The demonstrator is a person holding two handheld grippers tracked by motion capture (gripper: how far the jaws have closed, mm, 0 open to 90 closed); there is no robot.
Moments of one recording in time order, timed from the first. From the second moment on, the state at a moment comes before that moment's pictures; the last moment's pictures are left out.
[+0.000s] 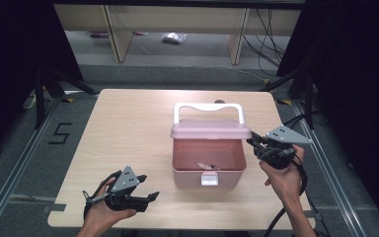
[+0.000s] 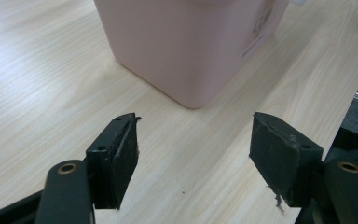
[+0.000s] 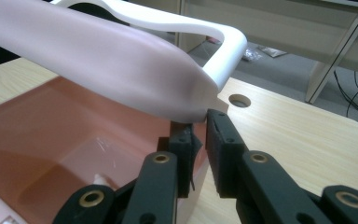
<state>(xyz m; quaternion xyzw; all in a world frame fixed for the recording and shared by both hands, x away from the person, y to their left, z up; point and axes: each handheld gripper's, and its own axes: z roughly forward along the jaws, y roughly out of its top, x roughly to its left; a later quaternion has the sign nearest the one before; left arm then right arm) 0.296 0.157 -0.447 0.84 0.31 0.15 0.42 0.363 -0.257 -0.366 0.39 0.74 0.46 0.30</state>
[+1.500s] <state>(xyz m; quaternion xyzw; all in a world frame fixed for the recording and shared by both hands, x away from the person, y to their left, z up) 0.278 0.157 -0.482 0.86 0.31 0.13 0.38 0.344 -0.261 -0.394 0.40 0.76 0.44 0.25</state>
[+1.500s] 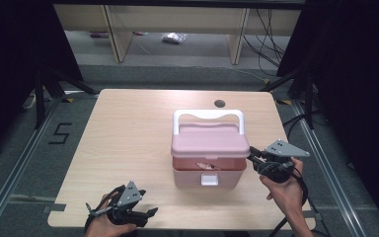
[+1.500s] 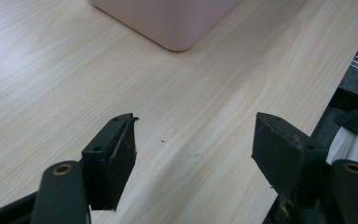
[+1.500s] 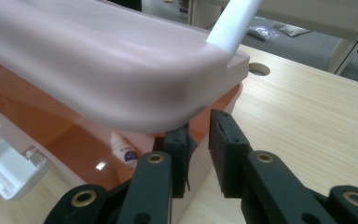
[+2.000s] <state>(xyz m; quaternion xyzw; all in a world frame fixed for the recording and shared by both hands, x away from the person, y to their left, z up) 0.275 0.159 -0.485 0.86 0.31 0.13 0.39 0.330 -0.263 -0.401 0.40 0.77 0.44 0.24</state>
